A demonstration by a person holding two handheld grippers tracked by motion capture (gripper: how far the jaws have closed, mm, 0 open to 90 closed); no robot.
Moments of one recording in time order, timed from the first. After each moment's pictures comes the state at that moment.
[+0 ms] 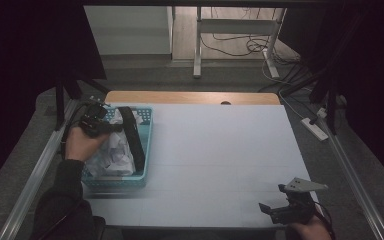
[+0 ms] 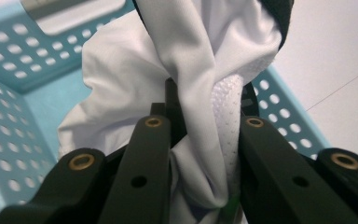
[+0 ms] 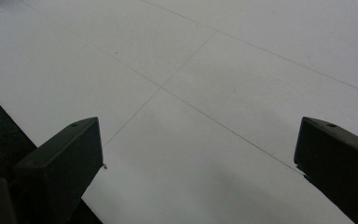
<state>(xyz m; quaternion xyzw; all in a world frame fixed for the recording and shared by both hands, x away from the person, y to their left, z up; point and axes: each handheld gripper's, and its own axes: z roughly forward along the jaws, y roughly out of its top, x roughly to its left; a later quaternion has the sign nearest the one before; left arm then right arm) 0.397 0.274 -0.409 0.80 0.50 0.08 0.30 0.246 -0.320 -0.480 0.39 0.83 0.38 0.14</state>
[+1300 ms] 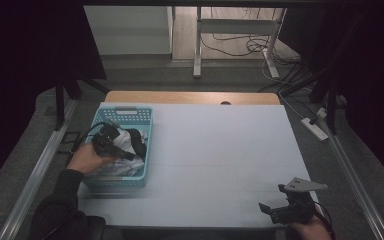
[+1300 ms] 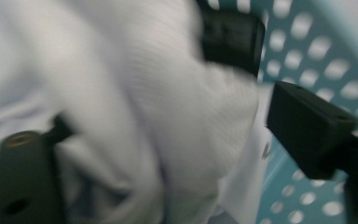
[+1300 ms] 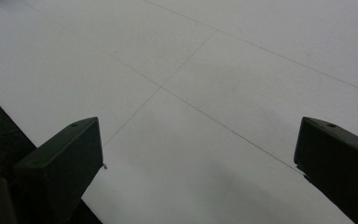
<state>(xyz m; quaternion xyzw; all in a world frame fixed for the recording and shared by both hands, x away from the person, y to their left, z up) 0.394 0.252 -0.490 0.89 0.41 -0.04 0.22 0.246 -0.320 -0.481 0.39 0.83 0.38 0.14</state>
